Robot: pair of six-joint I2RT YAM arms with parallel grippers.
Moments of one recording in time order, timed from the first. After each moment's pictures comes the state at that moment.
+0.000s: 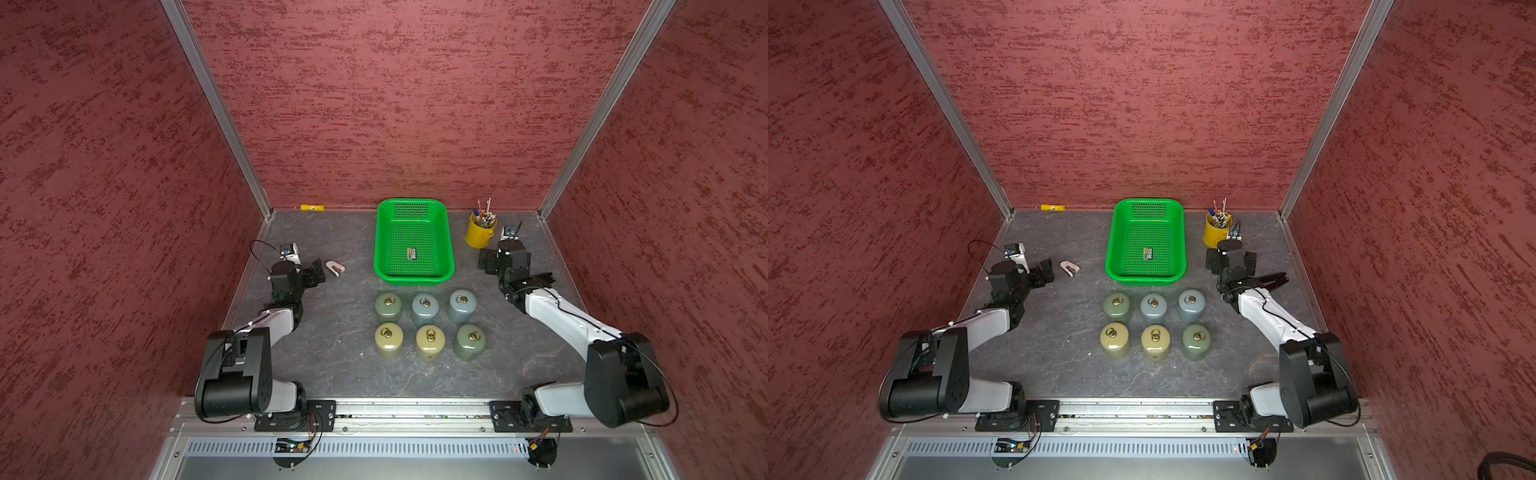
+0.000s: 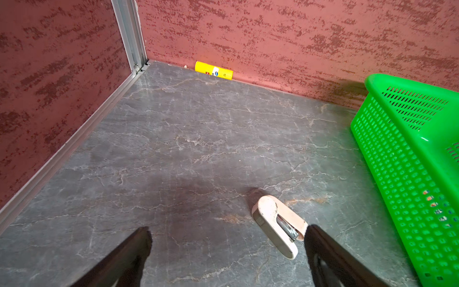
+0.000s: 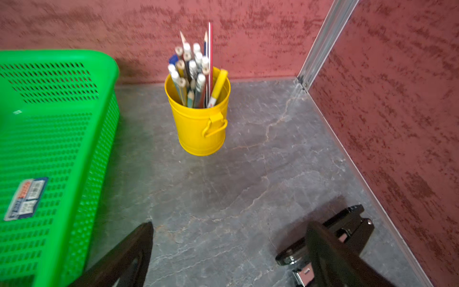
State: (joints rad) left arm 0.09 1.42 0.49 0.54 0.03 -0.17; right arm 0.22 1.41 0.79 0.09 0.40 0.13
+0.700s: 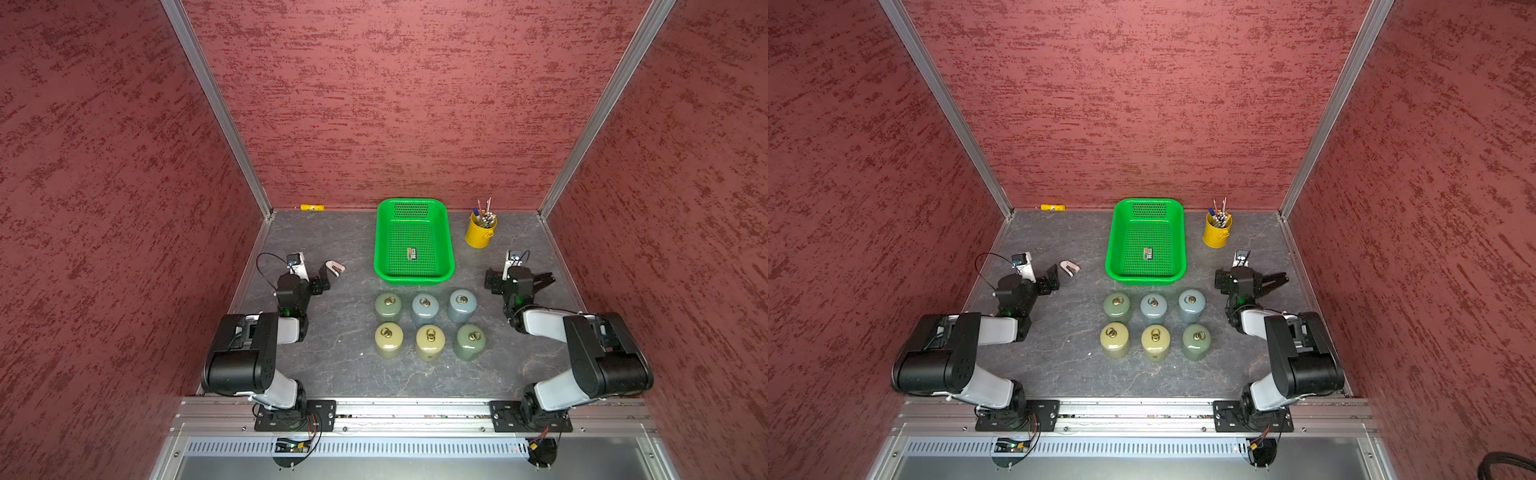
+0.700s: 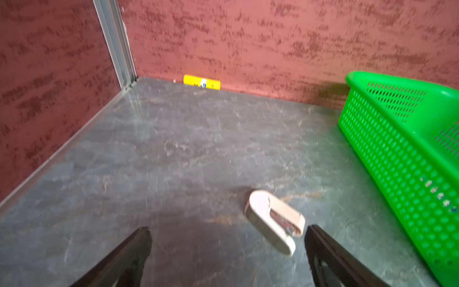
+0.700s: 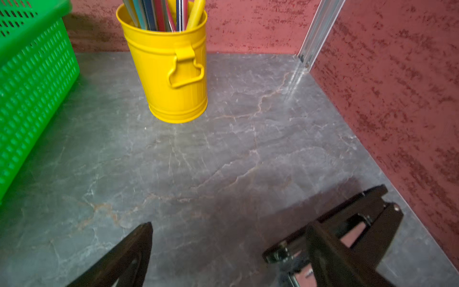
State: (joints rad) left arm 0.06 1.54 0.34 0.89 0.02 -0.13; right arm 0.08 1.52 0.45 0.61 0.27 0.05
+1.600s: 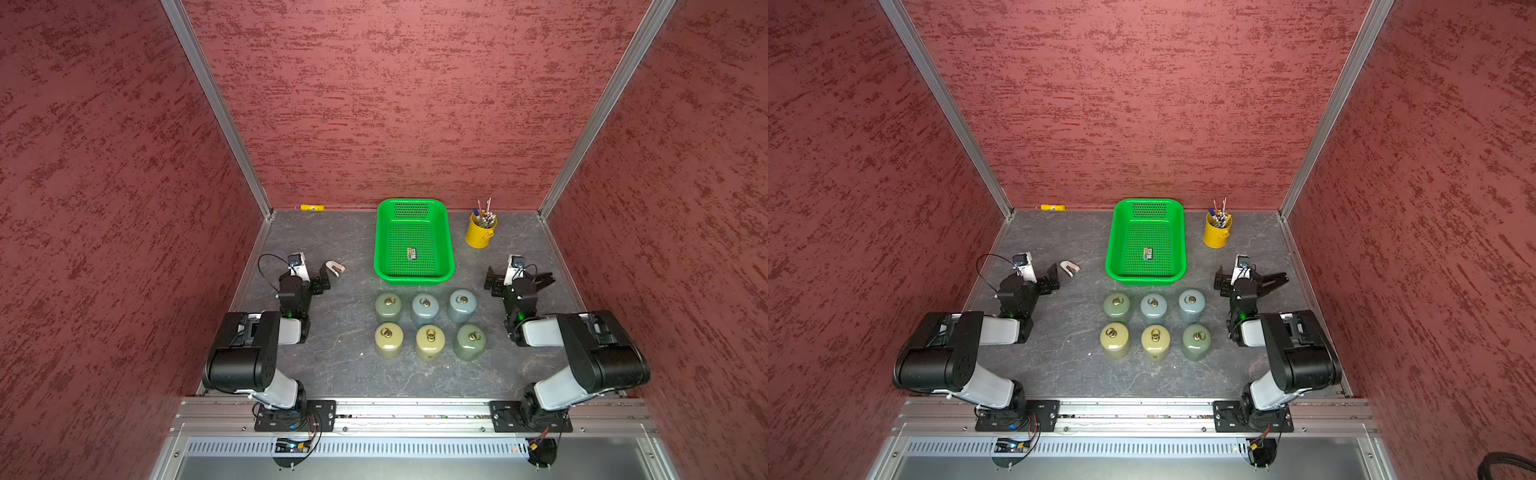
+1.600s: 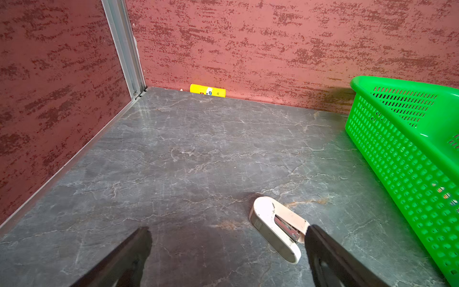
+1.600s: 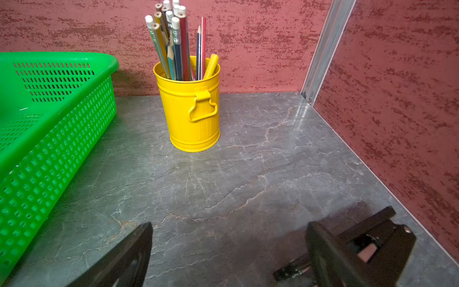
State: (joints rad) left arm 0.03 1.54 0.35 0.94 -0.04 -0.11; right arm 0.08 1.55 0.35 0.95 0.23 0.04
